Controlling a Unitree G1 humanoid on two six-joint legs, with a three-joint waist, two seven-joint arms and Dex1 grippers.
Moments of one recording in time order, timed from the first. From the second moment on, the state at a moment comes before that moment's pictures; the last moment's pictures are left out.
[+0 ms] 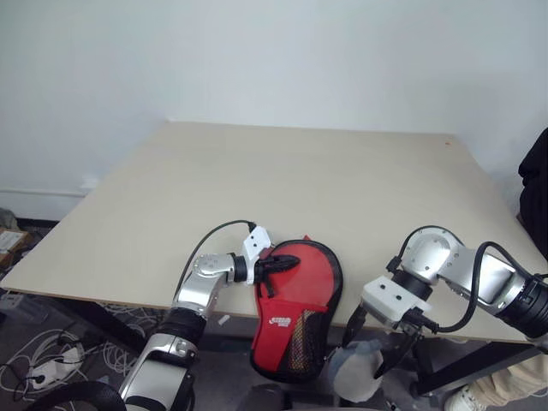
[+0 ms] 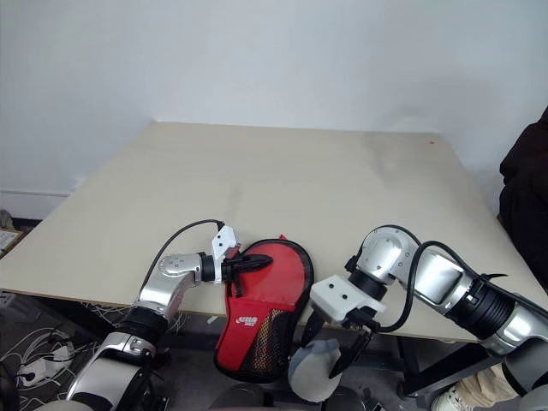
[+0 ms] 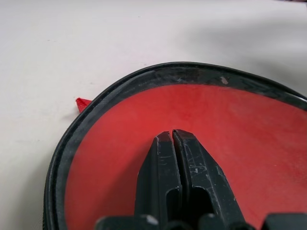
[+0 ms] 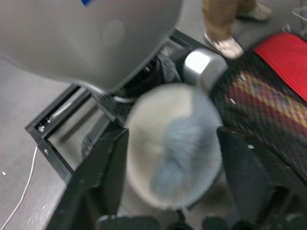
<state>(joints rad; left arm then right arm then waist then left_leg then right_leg) -0.42 0.31 -0.18 0.50 -0.14 0.06 -1.04 -0.74 -0.97 0.80 -0.19 0.49 0.17 1.61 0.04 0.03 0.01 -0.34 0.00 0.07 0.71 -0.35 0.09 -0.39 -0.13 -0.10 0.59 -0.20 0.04</state>
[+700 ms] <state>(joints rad) -0.01 0.48 0.13 -0.07 -0.28 0.30 -0.77 -0.82 -0.53 0.36 0.48 0.27 0.23 1.15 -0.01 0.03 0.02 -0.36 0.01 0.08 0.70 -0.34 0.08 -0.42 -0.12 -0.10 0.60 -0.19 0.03</state>
